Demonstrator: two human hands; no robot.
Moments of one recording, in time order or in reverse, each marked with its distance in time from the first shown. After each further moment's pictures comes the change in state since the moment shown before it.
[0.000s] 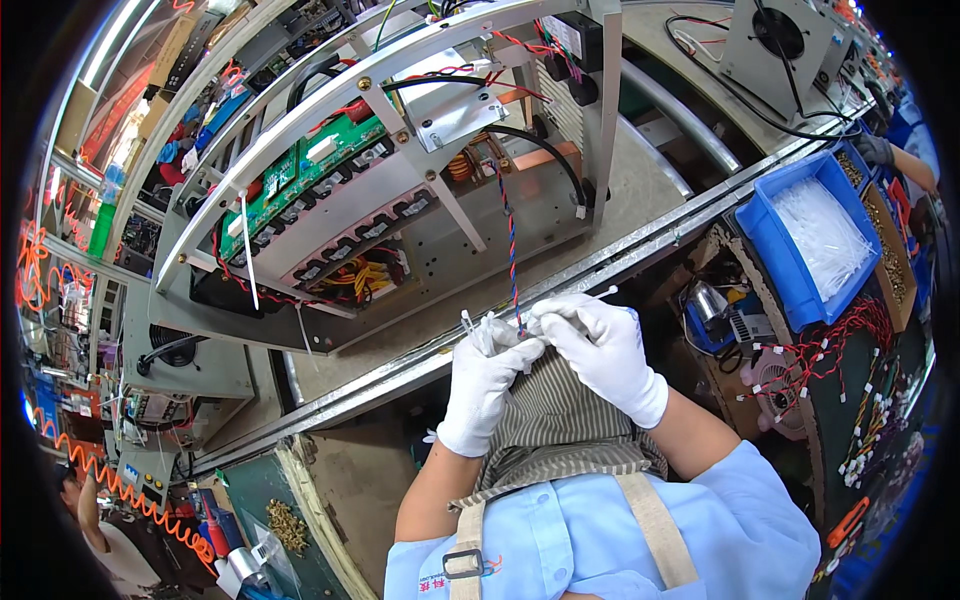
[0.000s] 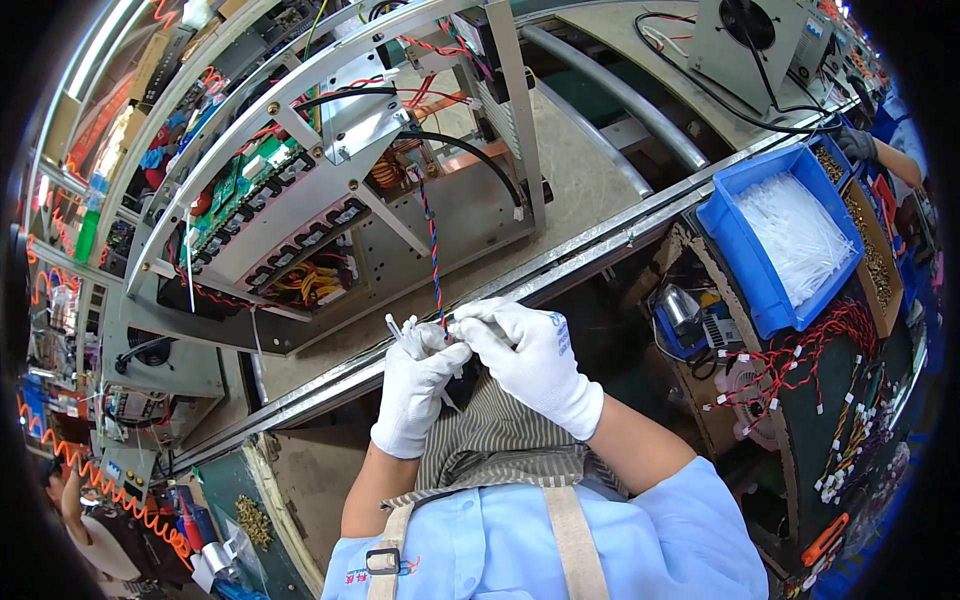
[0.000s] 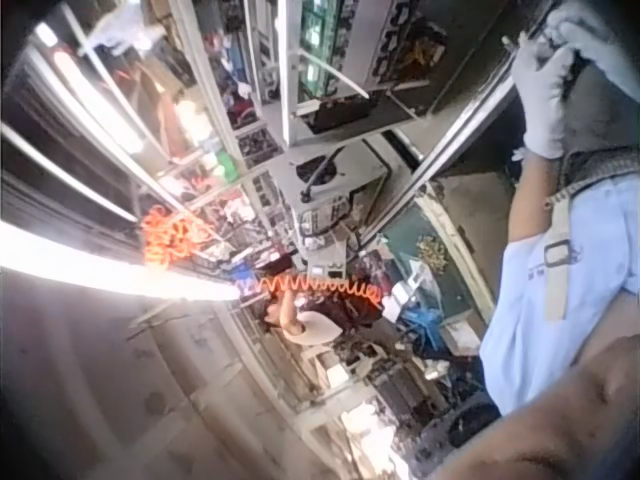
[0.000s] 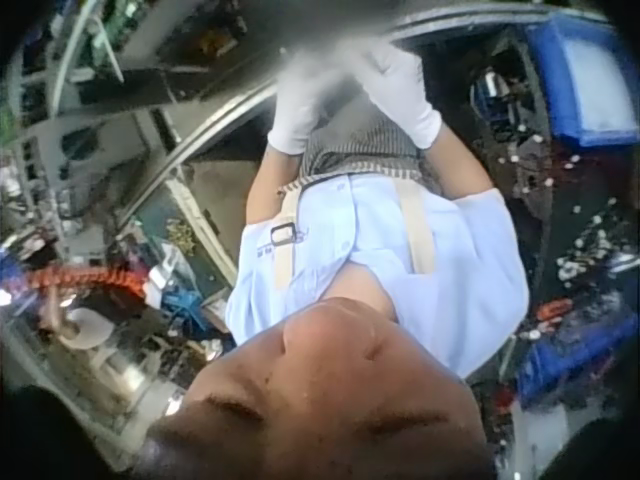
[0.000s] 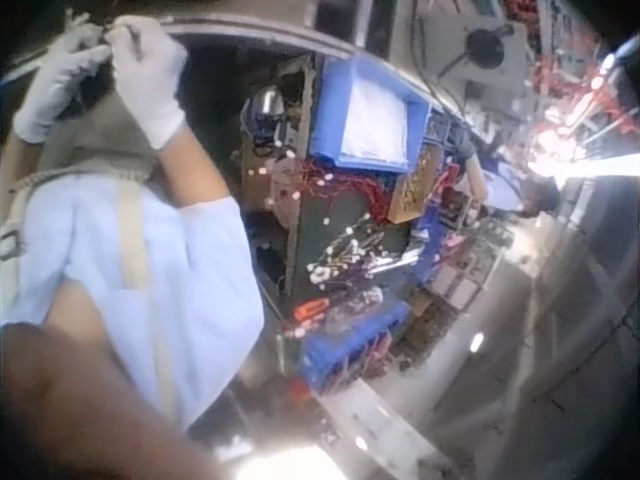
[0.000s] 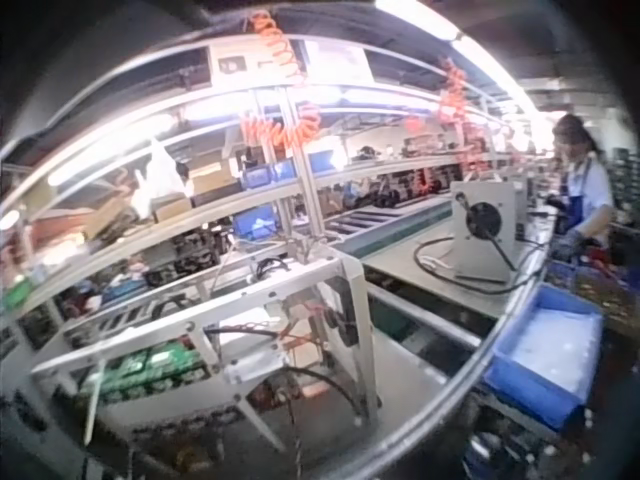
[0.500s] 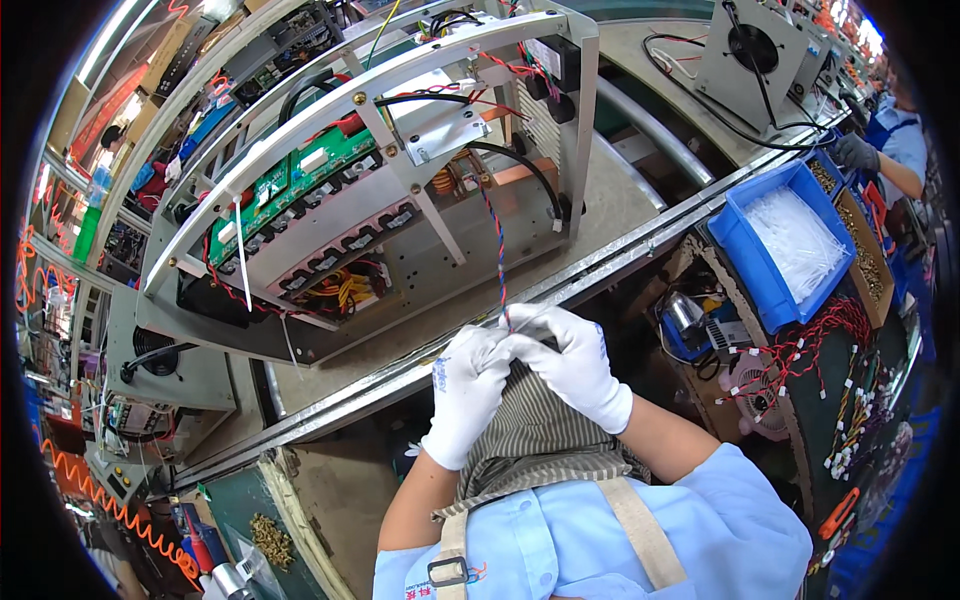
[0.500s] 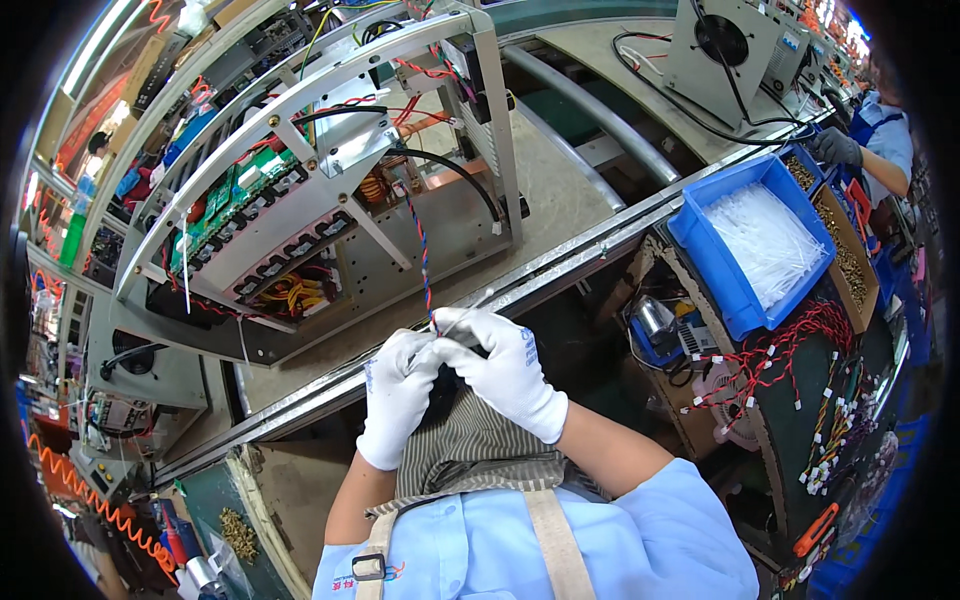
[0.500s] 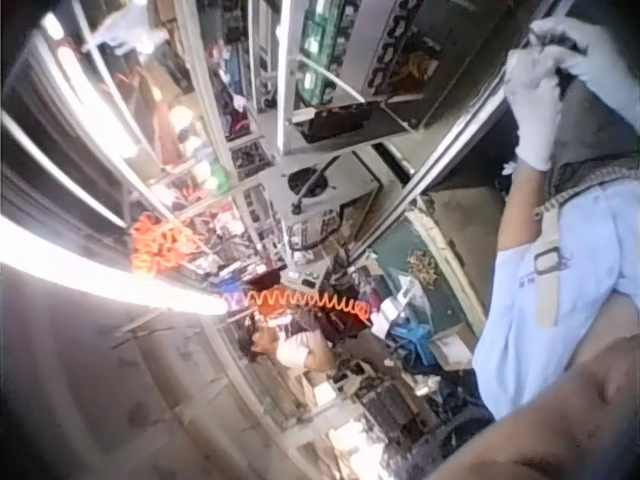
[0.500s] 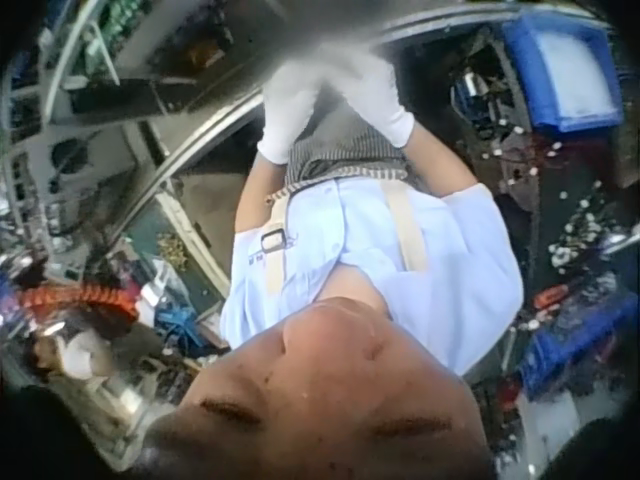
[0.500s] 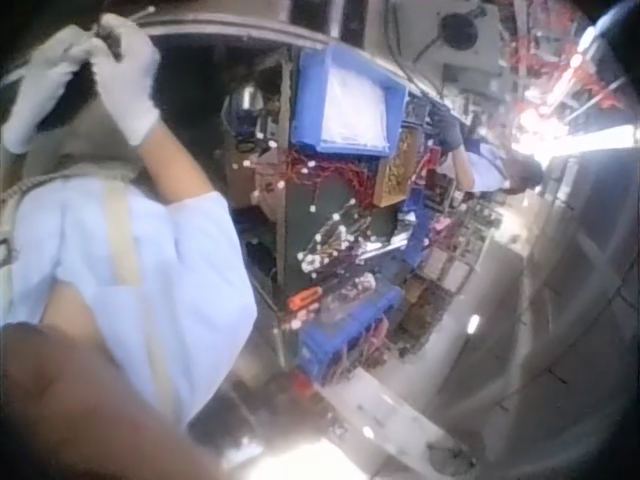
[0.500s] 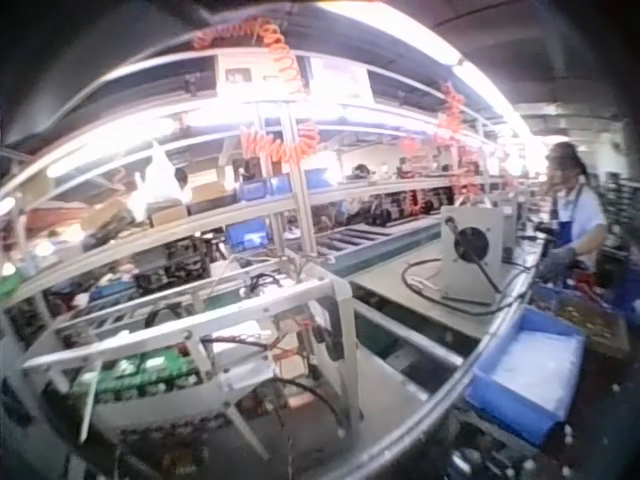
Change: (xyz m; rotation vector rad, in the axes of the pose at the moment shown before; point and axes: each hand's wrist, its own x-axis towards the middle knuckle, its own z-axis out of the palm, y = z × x) left_hand 0.001 -0.002 -0.003 0.671 -0.020 0.532; right_hand -0.003 0.017 0.009 -0.103 0.022 -0.113
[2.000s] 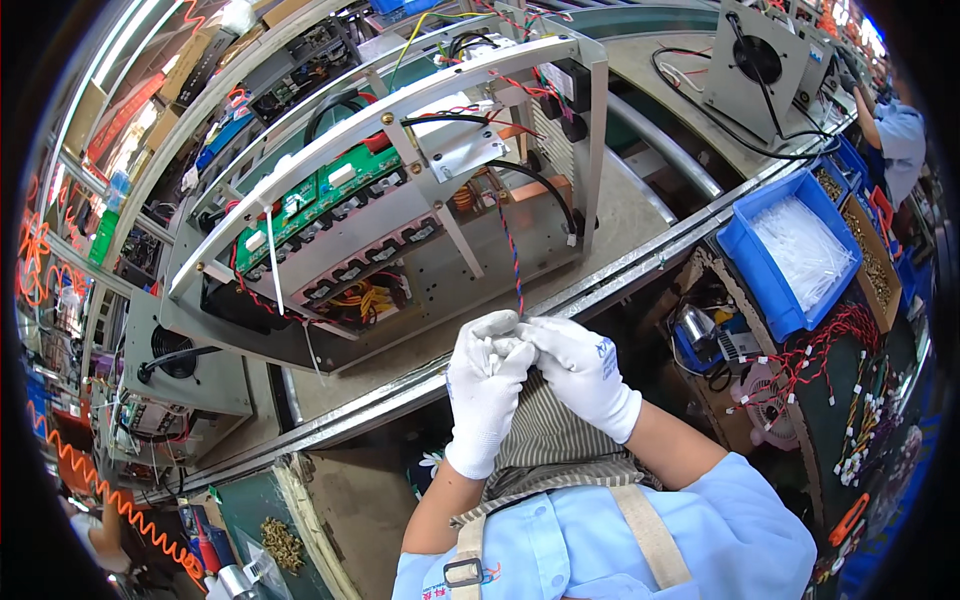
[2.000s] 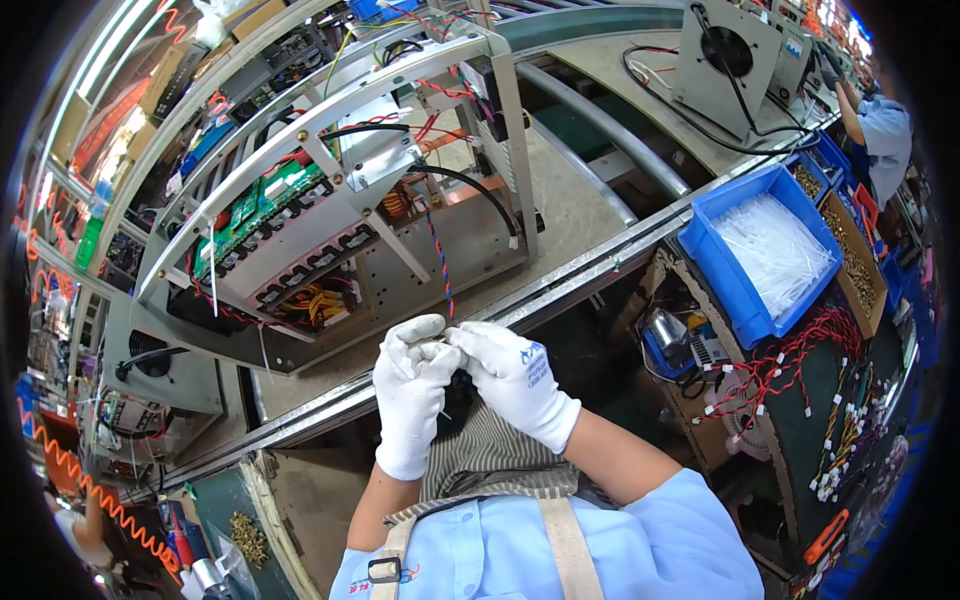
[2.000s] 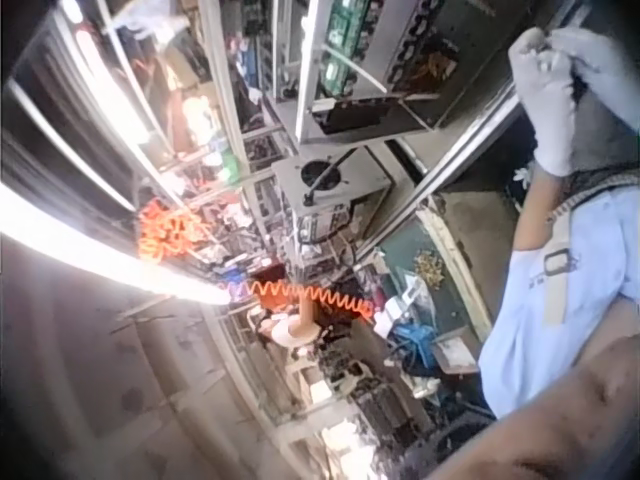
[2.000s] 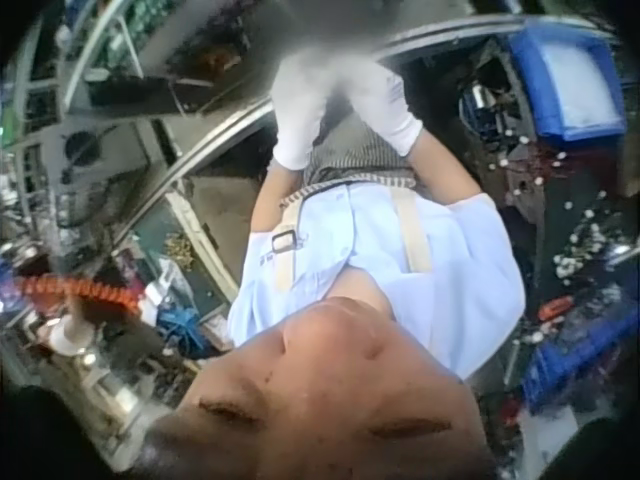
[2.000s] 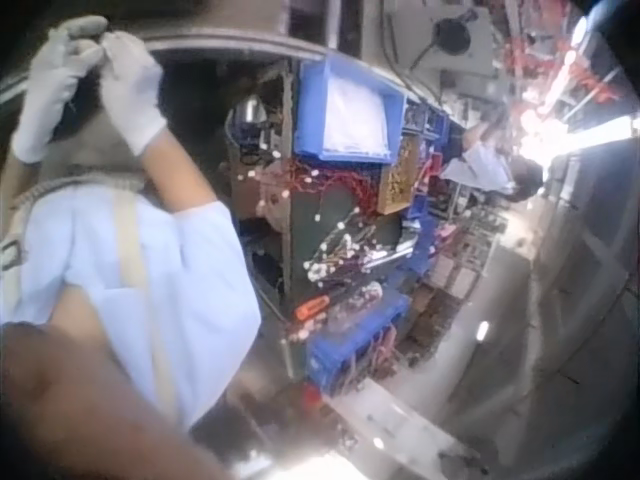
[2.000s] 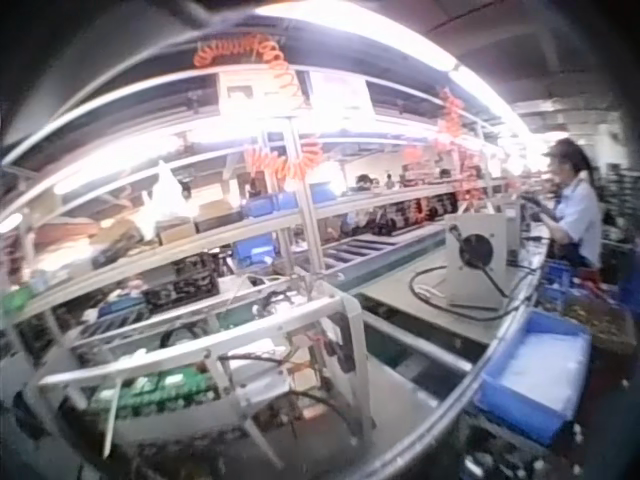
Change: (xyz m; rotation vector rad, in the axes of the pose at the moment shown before) left_hand 0.006 0.044 0.003 -0.561 0.210 -0.267; right_hand 0.005 -0.007 -0.002 -0.364 -0.022 -0.345
